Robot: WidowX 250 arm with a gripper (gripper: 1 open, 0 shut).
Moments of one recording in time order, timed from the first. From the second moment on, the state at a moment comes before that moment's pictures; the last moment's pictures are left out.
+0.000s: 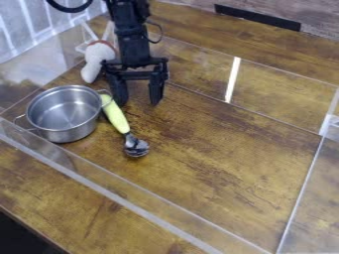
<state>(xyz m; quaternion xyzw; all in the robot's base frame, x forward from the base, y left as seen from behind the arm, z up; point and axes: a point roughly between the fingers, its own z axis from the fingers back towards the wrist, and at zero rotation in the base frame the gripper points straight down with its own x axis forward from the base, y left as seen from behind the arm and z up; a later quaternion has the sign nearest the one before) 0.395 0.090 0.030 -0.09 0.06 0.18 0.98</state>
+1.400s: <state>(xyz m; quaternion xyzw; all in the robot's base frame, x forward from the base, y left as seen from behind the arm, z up) 0.391 0.075 0.031 -0.02 0.12 0.24 0.96</state>
